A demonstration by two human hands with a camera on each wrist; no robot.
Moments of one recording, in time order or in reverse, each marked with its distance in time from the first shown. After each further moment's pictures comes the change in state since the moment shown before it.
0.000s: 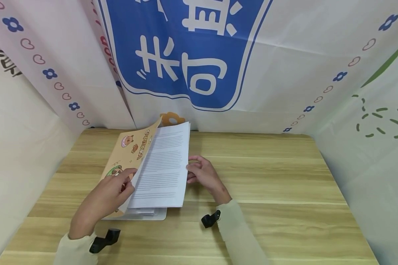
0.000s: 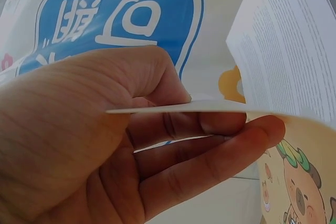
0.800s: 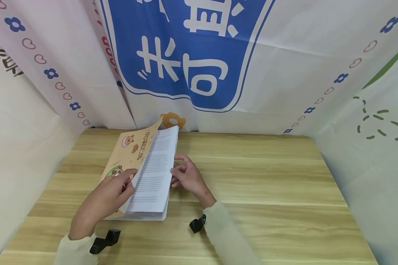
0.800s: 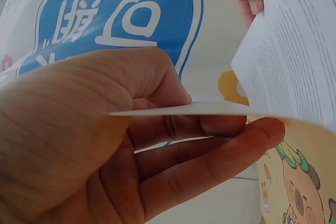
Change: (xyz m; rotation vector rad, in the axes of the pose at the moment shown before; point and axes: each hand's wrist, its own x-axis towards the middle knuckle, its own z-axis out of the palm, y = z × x) left_hand 0.000 0.002 0.000 0.008 -0.009 -0.025; right_hand 0.007 0.003 0.044 -0.055 -0.056 -0.062
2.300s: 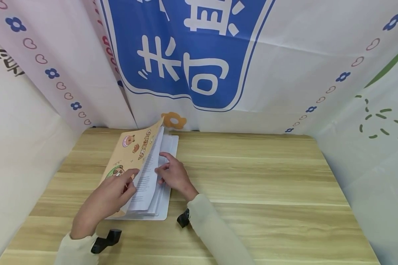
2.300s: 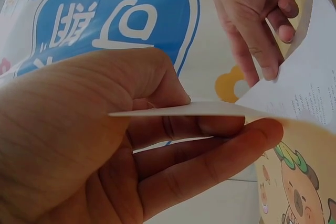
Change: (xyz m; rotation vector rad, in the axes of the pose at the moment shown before) left_hand 0.000 0.000 0.000 0.022 -0.038 -0.022; right_hand 0.026 -0.006 0.046 -0.316 0.034 0.050
